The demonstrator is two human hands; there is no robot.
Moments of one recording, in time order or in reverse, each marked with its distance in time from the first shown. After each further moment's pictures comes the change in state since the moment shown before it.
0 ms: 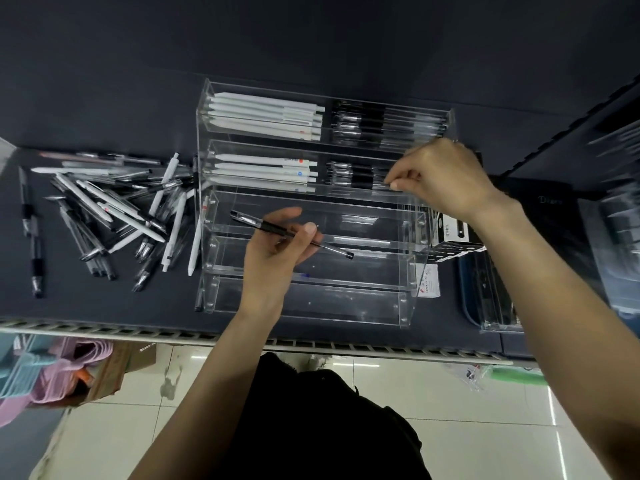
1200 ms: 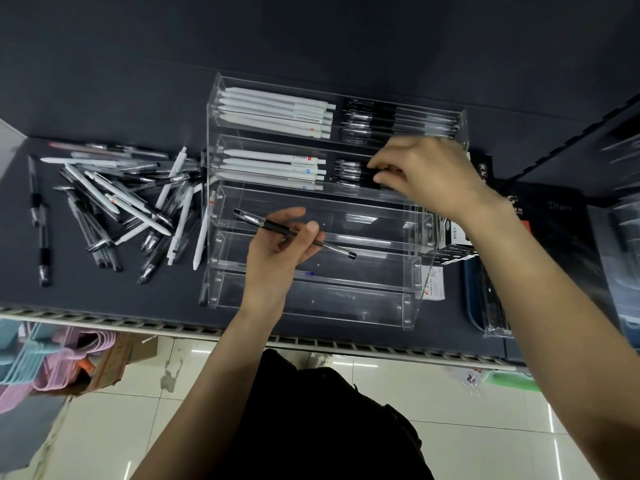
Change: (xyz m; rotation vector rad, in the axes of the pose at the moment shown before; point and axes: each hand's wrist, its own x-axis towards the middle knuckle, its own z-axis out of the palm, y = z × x) left_hand -0.002 0.001 -0.003 -0.004 0.034 -0.019; right_hand 0.014 -0.016 0.006 -0.103 0.077 -0.196
